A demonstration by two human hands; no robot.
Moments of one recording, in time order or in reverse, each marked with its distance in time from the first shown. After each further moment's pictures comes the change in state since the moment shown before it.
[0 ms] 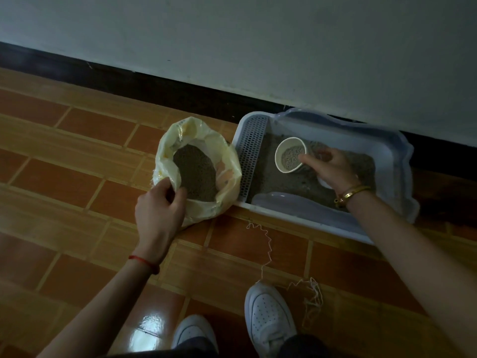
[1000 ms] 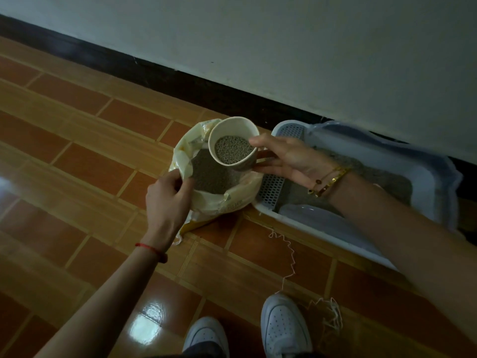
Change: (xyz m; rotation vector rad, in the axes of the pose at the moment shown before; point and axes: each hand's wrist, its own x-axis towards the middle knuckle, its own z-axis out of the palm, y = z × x) left_hand 0.016 -0.009 -0.030 -0.178 0.033 -0.121; right_hand -0.047 -0.114 0.099 0.248 -0.766 -0.061
